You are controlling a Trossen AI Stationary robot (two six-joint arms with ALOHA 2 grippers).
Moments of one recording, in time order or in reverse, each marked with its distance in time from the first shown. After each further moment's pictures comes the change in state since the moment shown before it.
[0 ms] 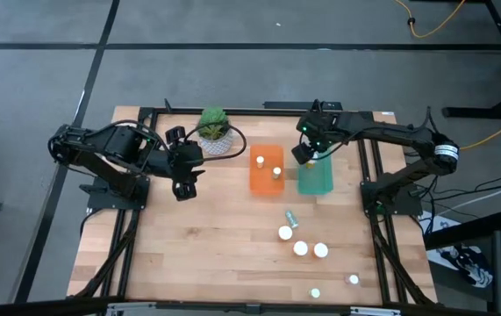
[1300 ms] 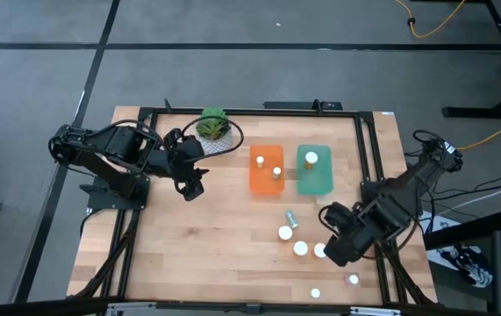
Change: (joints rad) left arm 0.000 0.003 0.000 0.043 0.000 -0.228; right arm 1.117 0.000 0.283 -0.330 -0.017 0.860
